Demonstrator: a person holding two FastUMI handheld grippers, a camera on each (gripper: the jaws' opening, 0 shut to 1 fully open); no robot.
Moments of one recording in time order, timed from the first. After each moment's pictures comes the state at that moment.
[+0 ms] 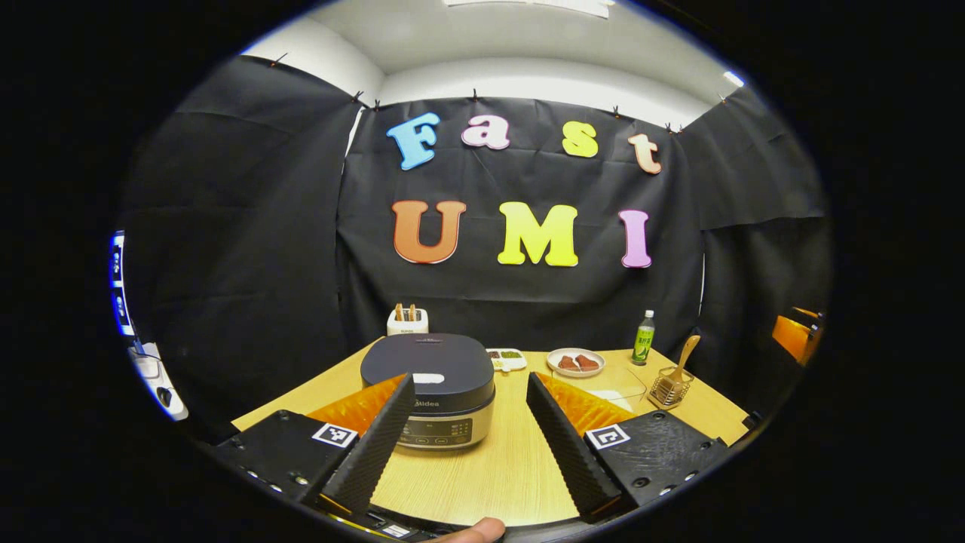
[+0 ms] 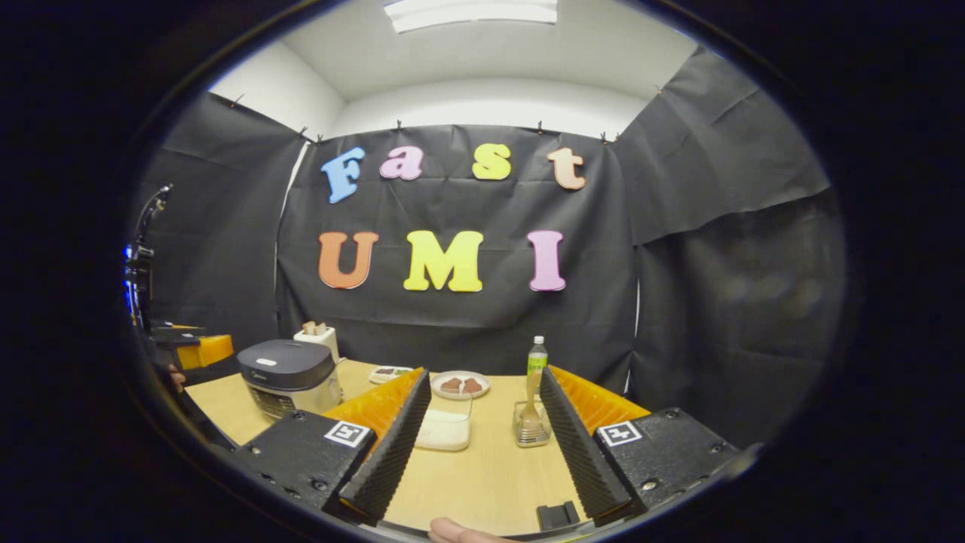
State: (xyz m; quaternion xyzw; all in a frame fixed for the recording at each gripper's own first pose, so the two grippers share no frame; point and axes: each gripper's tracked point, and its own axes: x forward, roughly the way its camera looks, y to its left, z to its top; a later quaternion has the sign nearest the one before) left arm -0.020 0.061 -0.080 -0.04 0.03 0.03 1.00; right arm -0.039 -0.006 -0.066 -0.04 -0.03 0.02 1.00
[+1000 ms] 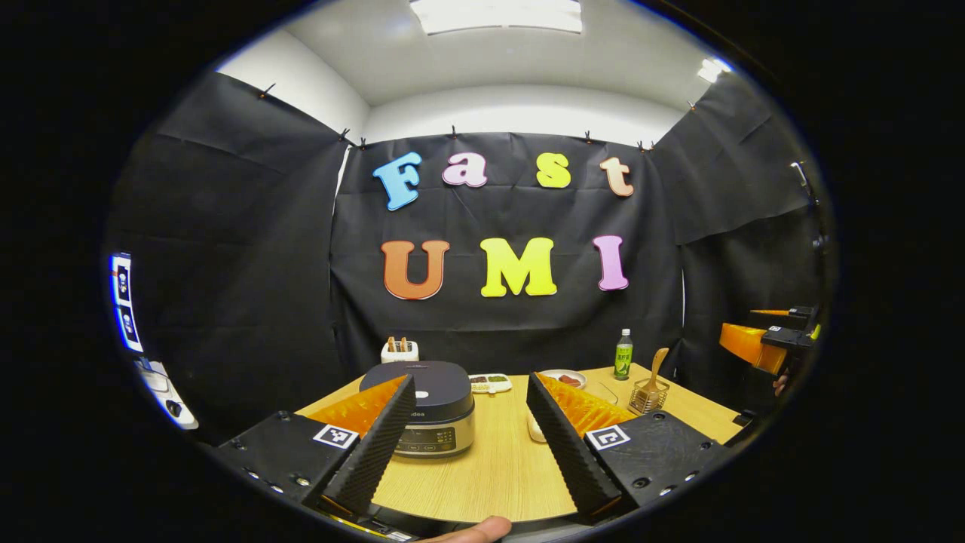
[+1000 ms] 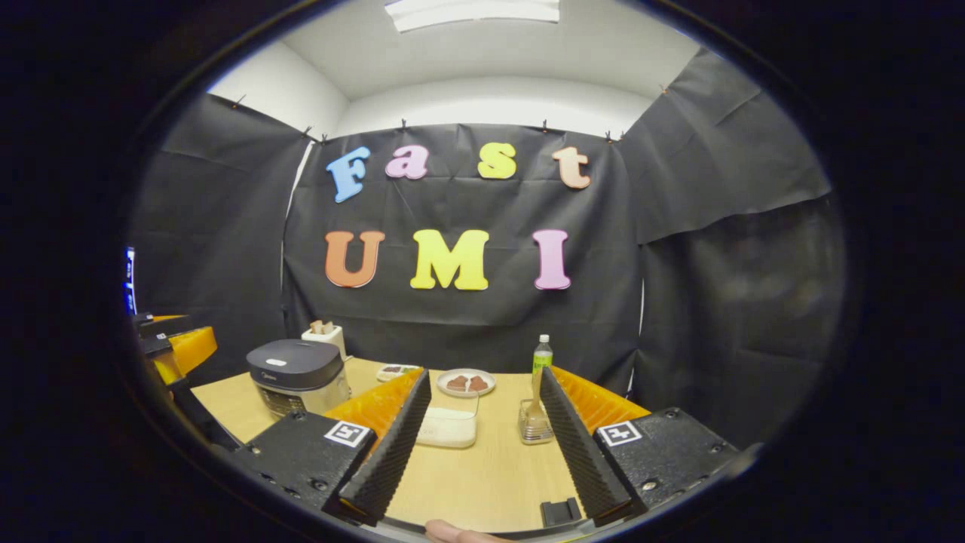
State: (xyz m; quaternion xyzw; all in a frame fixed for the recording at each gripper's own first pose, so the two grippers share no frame) left arm -0.074 0.034 -0.055 -0.02 -0.03 0.01 1.00; right arm -0.051 0.002 -0.059 -0.05 -0.03 0.03 1.00
